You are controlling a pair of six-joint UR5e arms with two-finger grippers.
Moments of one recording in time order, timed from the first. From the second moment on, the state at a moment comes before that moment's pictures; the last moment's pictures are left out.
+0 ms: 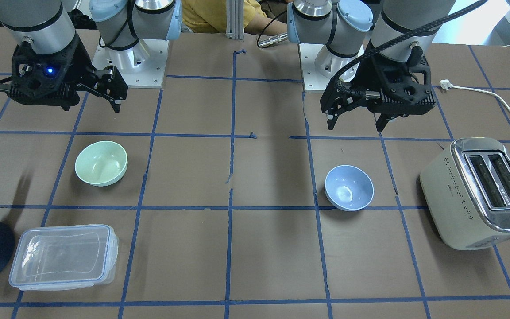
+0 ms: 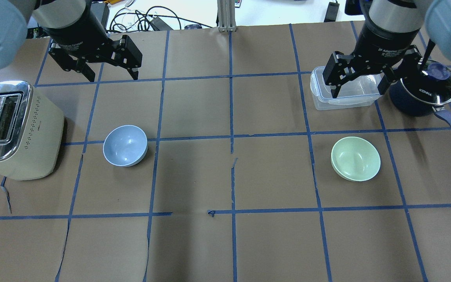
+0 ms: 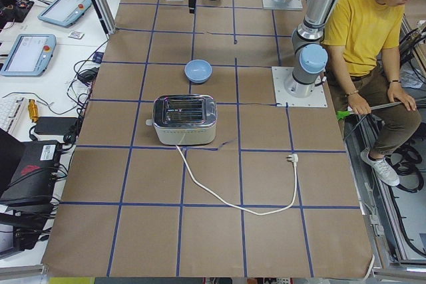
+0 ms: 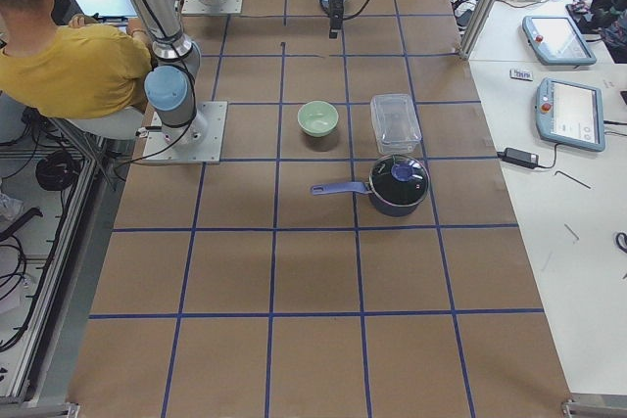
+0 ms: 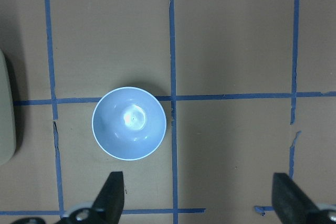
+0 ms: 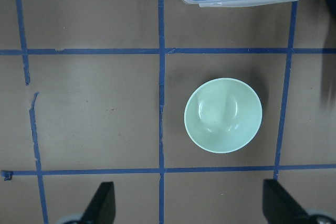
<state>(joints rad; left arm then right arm) -1.59 -1.63 -1.47 -1.58 1.60 -0.01 1.55 -1.56 1.54 -1.49 -1.61 -0.02</state>
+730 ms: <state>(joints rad) -1.59 -1.63 -1.47 -1.59 1.59 0.00 1.55 -1.56 1.54 -1.48 -1.61 -0.02</state>
